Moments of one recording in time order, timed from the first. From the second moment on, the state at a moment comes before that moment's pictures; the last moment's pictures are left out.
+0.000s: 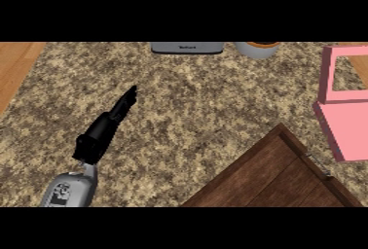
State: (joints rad) left arm -0.19 0.09 -0.09 -1.54 -0.14 -0.18 0.07; right arm 0.09 -0.99 -0.62 -1.56 0.06 0.28 -0.31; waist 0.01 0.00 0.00
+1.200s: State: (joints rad) left arm -0.19 0.07 -0.08 -1.55 -0.15 -0.19 0.08; right arm -0.45 -0.81 -0.27 -0.73 0.41 0.16 -0.50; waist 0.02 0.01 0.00
